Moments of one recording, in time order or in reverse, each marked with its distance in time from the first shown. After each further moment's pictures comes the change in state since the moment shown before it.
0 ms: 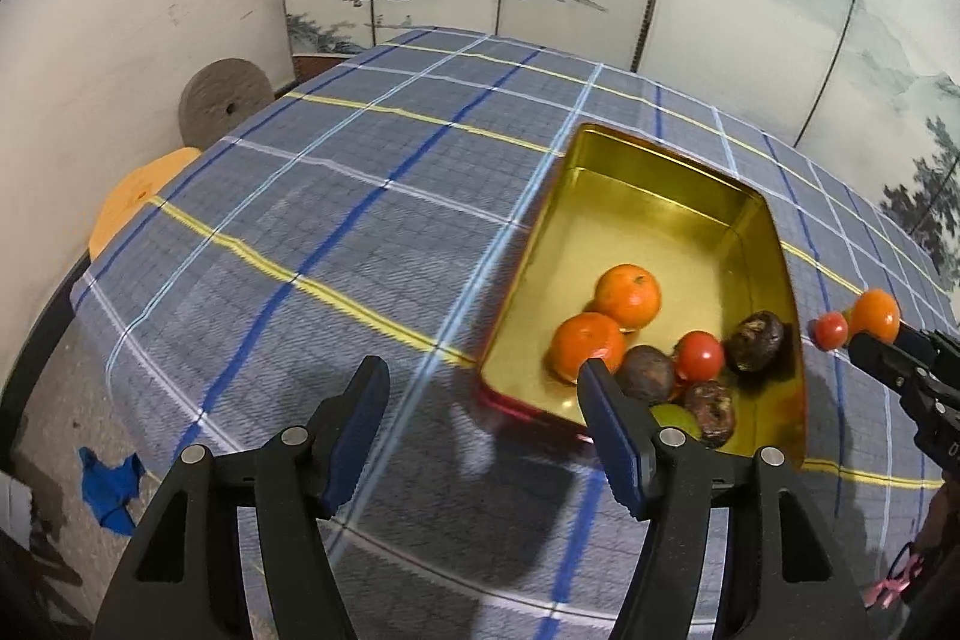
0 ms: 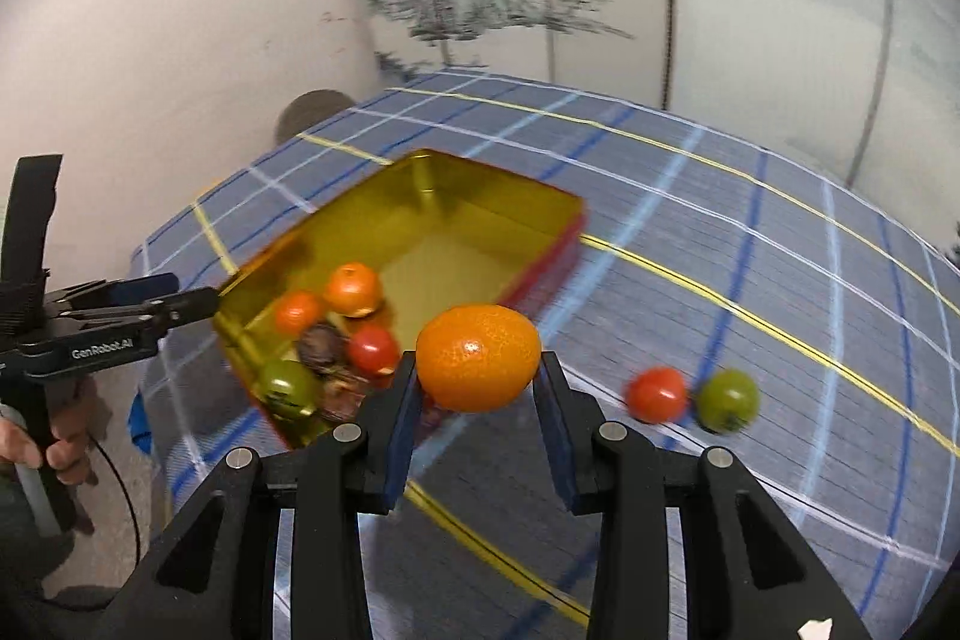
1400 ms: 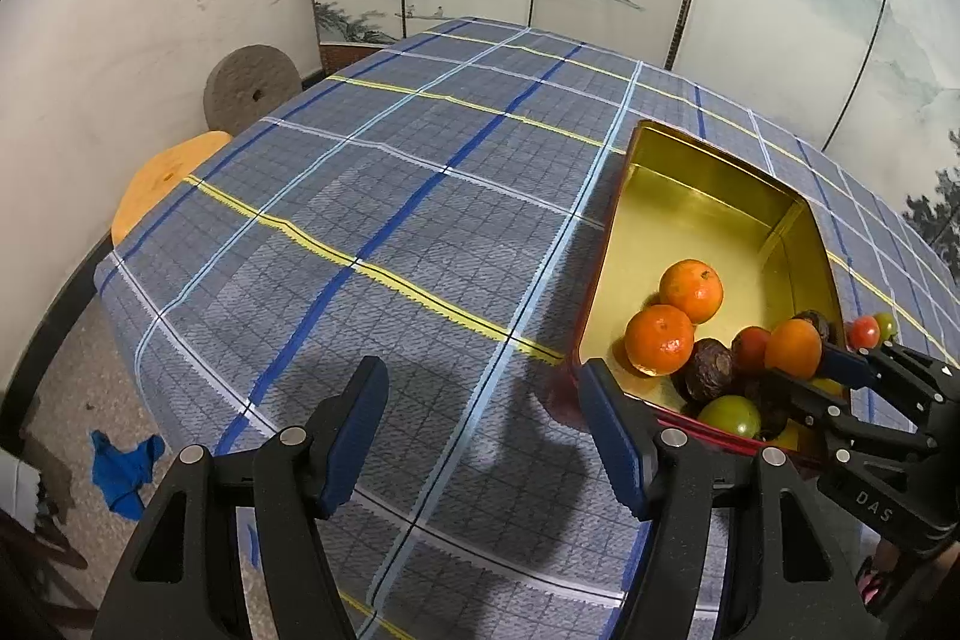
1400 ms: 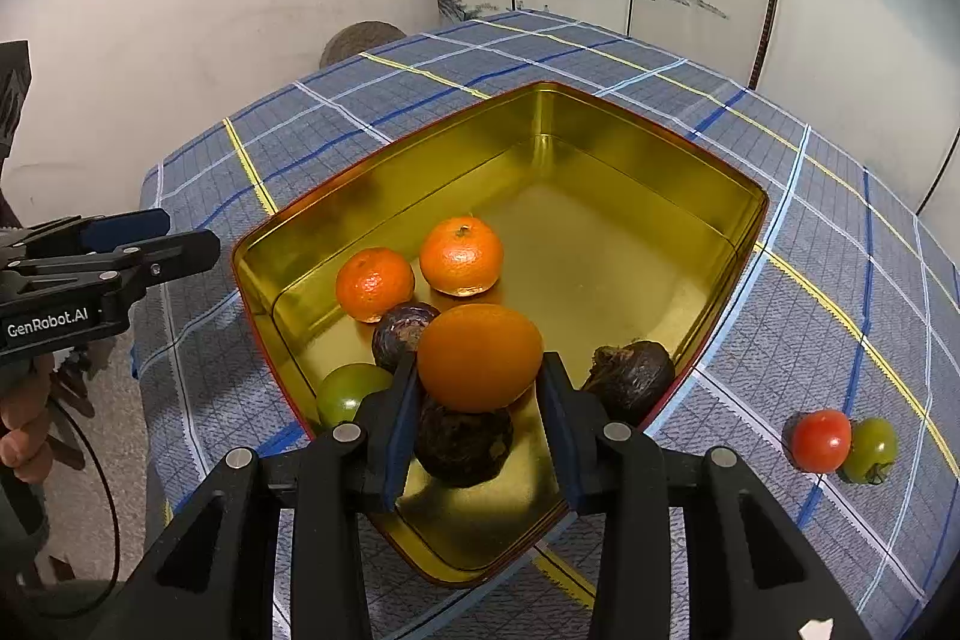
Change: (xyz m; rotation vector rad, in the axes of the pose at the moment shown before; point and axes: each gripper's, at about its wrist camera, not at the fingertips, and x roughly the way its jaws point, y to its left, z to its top) left arm 0.003 0.030 -0.004 -0.028 0.012 0.045; right arm 0.072 0.068 0.002 -0.124 0.123 0.054
